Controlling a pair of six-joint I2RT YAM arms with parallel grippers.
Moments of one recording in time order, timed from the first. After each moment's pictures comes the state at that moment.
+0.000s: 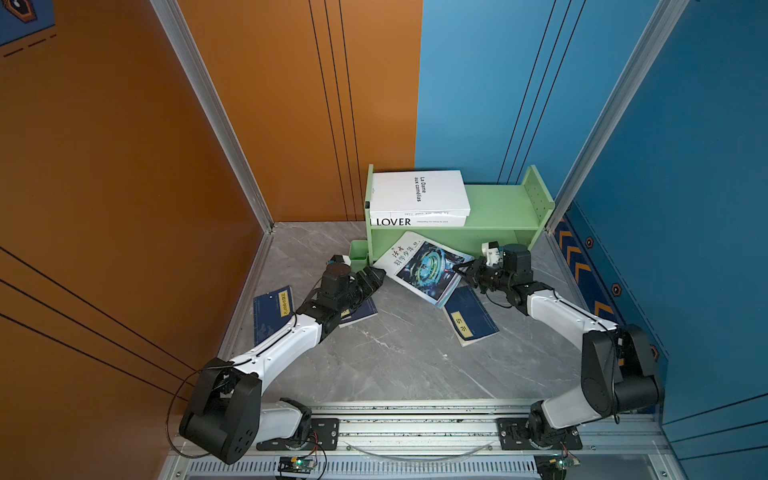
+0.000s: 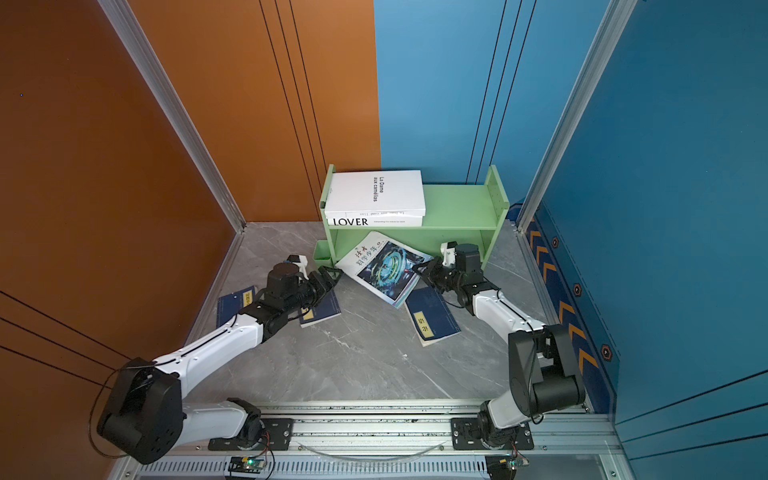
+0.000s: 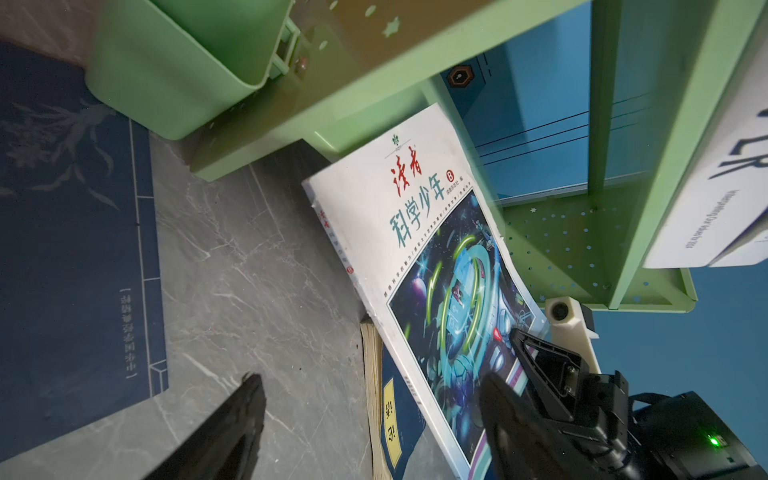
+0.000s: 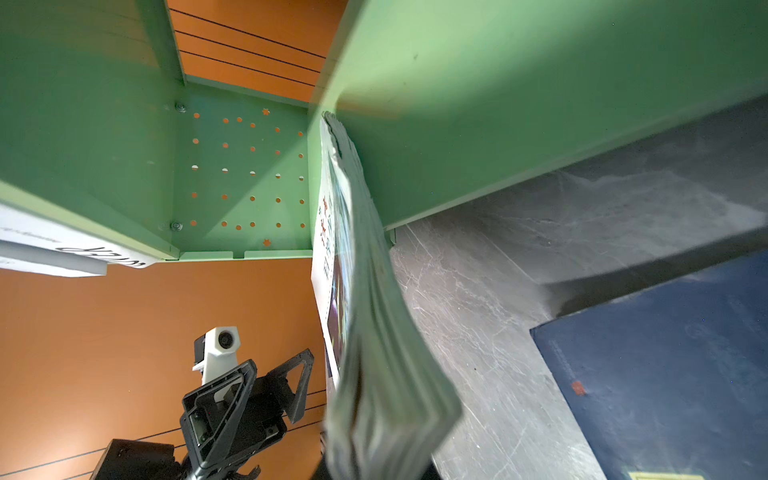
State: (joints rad) left arm -0.38 1.31 0.75 0.09 0.22 -1.06; right arm 0.18 1.54 0.90 0.11 -0.67 1.01
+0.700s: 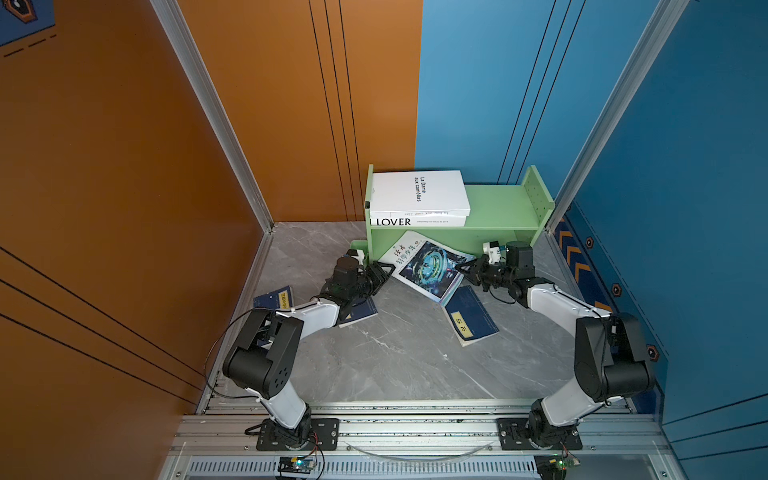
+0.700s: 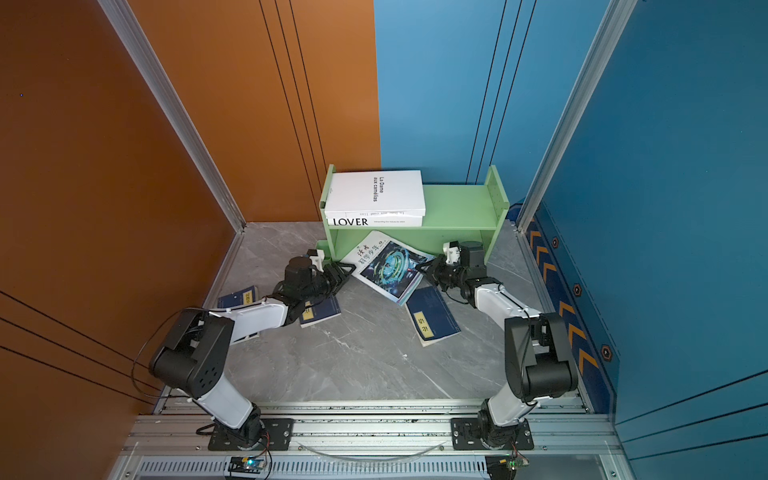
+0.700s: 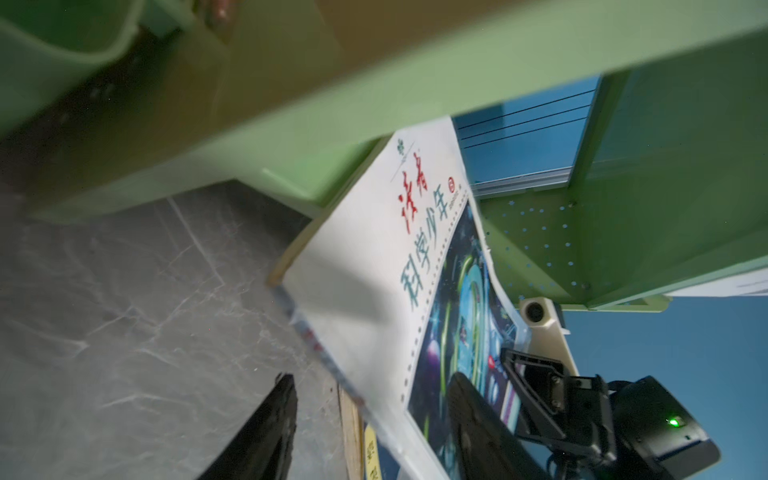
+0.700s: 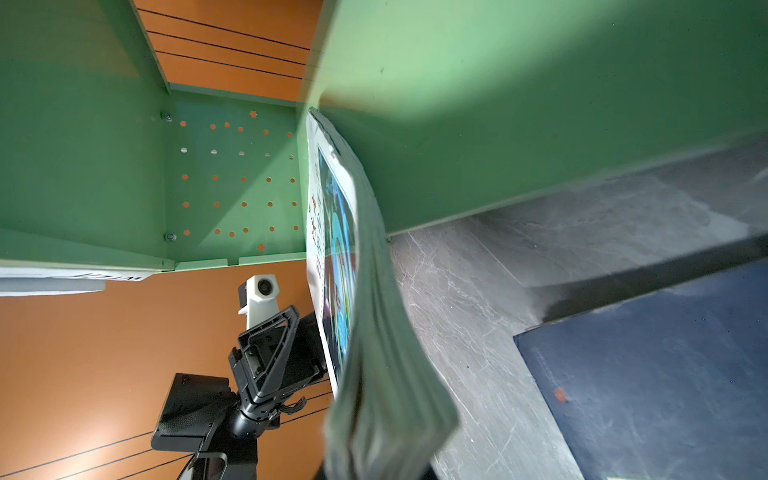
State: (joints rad) left arm -0.36 1.68 0.83 0.49 0.39 -1.13; right arm 0.12 1.61 0.96 0.09 -0.75 0.99
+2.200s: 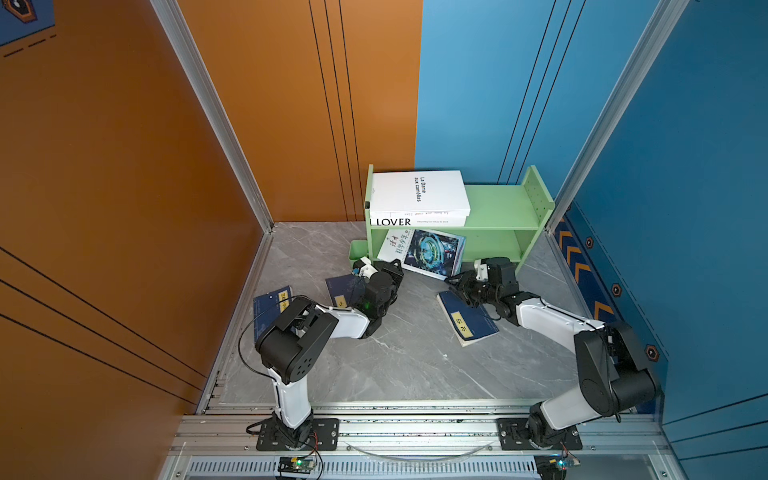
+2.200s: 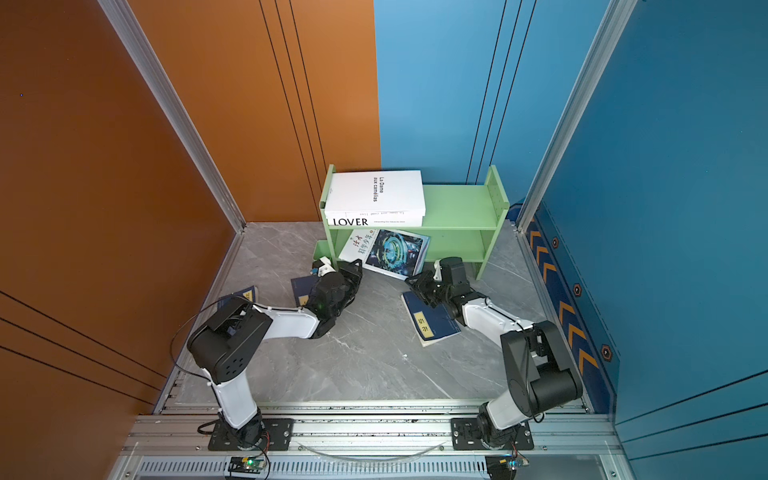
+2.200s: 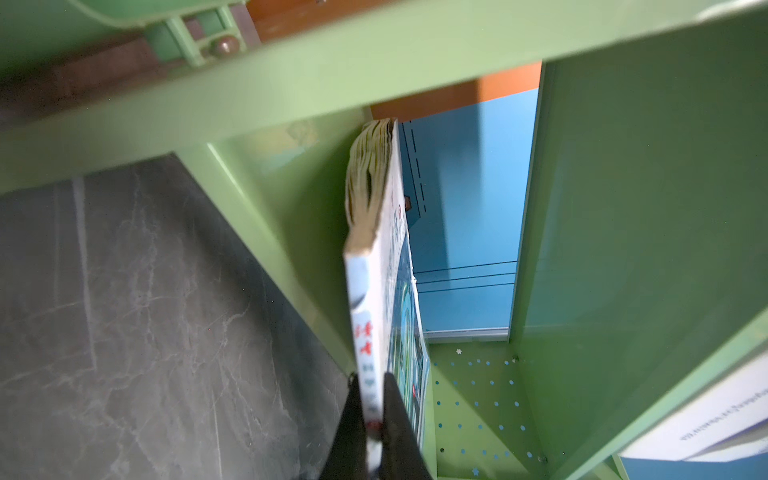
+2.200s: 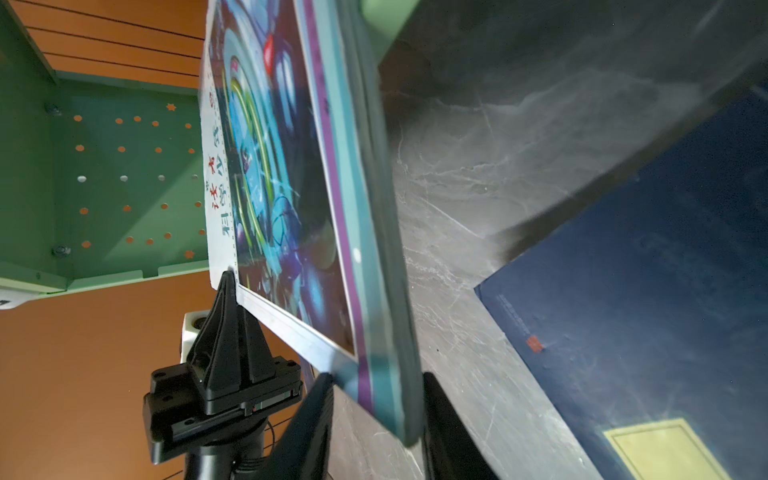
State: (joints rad) left arm -0.63 1.83 0.83 0.87 -0.34 -1.42; right arm 0.30 1.53 0.80 0.15 -0.46 1.13
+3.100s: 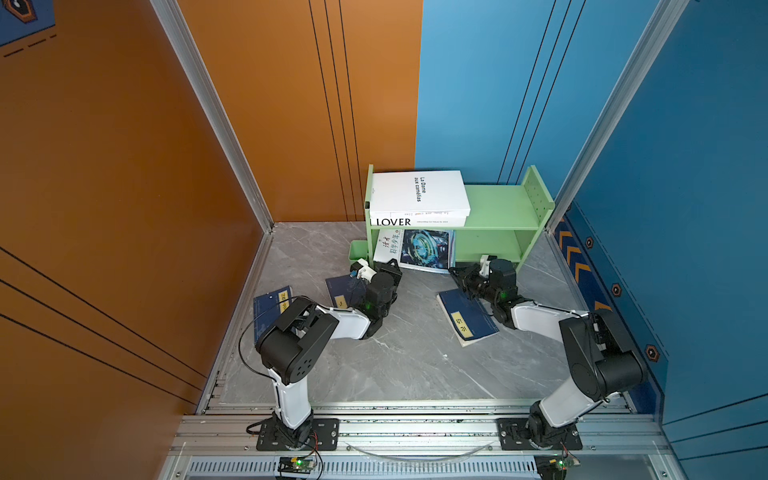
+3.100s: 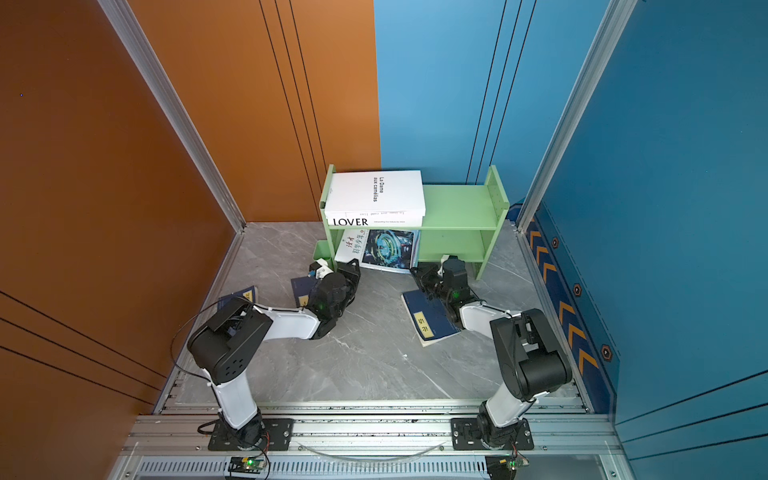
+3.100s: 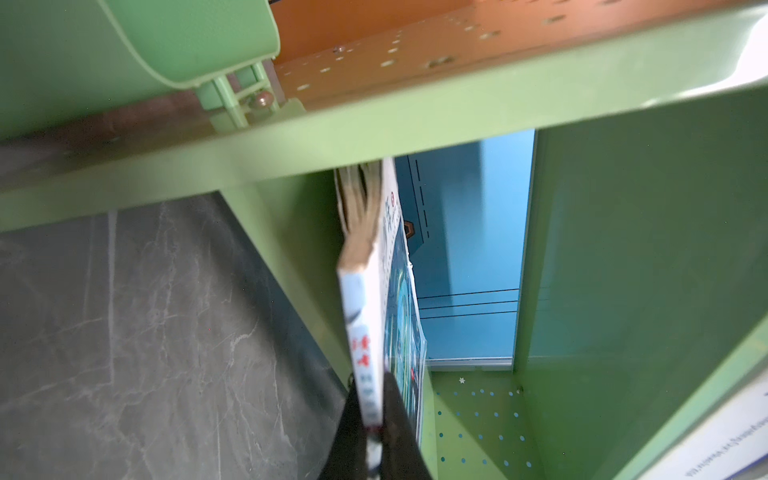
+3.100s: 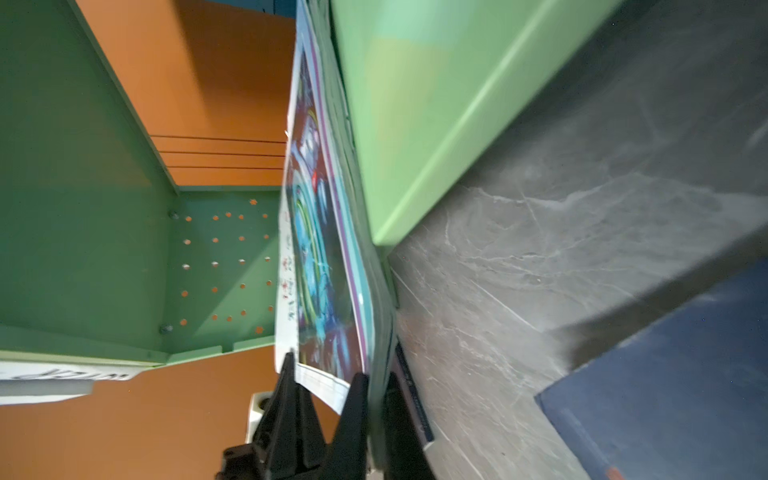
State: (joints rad) left arm -0.64 1.83 0.83 0.86 -0.42 -1.43; right arm 0.27 1.63 0.75 0.54 -0.37 1.32
